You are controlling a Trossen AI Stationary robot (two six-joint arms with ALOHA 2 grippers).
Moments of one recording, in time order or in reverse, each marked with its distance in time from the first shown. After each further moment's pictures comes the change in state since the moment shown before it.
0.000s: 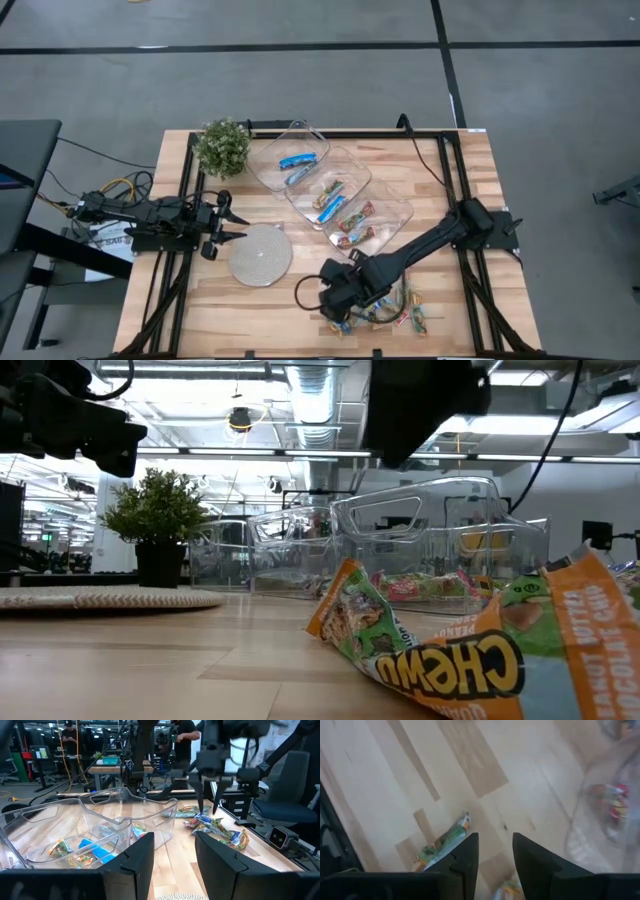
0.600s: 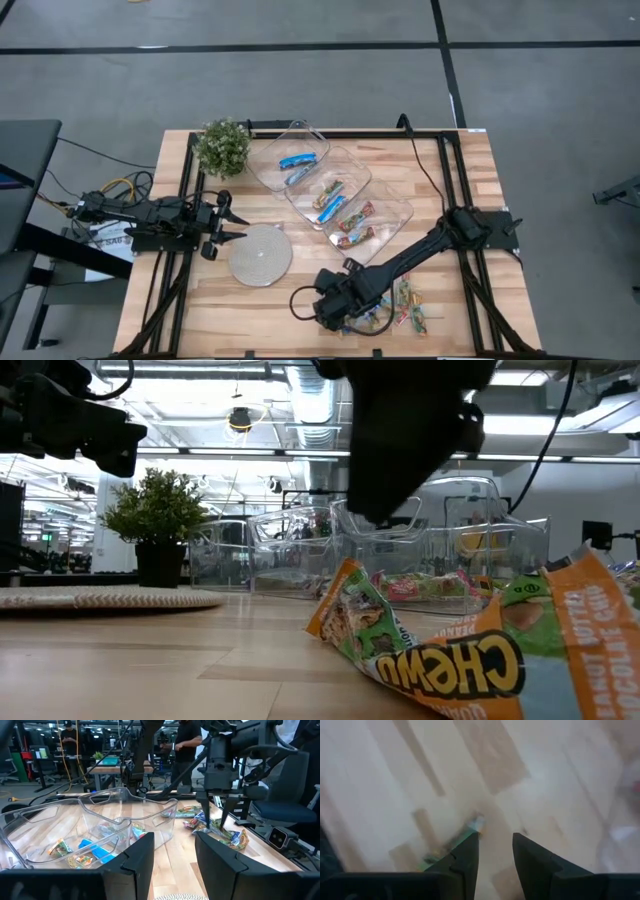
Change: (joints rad) left arm 0.000 0.000 0.000 0.000 0.000 0.000; right arm 0.021 0.103 0.021 0.070 -0.008 0.007
